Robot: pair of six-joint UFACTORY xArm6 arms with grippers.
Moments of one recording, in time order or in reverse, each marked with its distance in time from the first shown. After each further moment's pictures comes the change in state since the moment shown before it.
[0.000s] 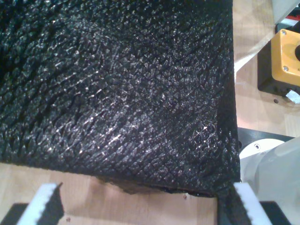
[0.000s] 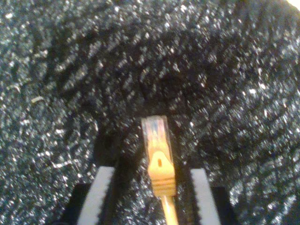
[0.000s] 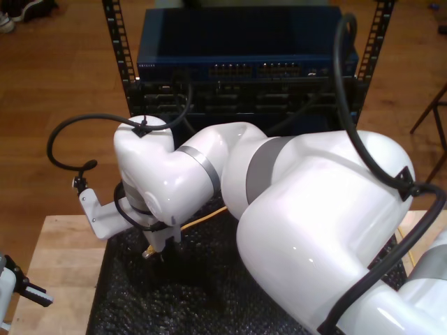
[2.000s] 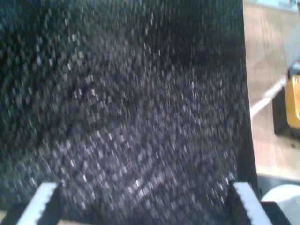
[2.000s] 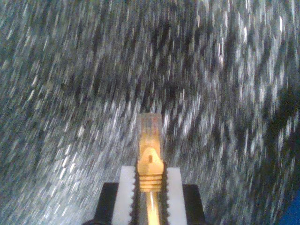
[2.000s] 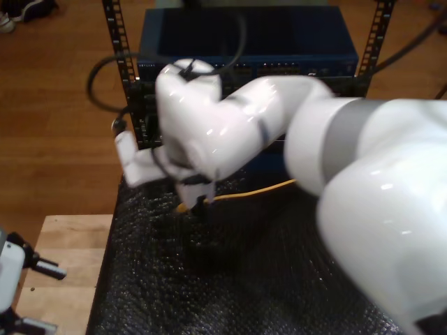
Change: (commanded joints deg) left arm -3.0 -0.2 -3.3 -11.5 5.4 -3.4; right arm -10.8 -17.8 5.5 1.0 9.7 5.5
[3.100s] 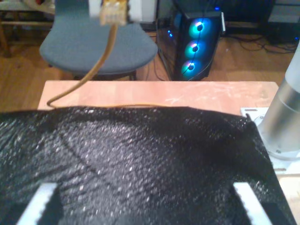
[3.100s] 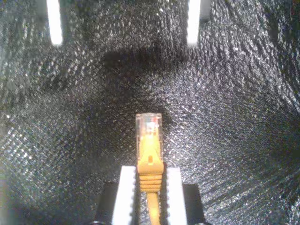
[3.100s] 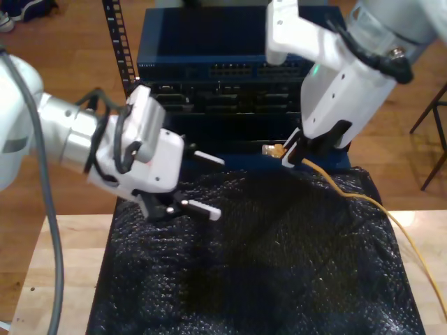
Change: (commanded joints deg) left arm -37.5 5.0 -9.8 -27.3 -9.2 -15.3; right arm -17.8 -30.2 4.3 22.2 23.7 -0.1
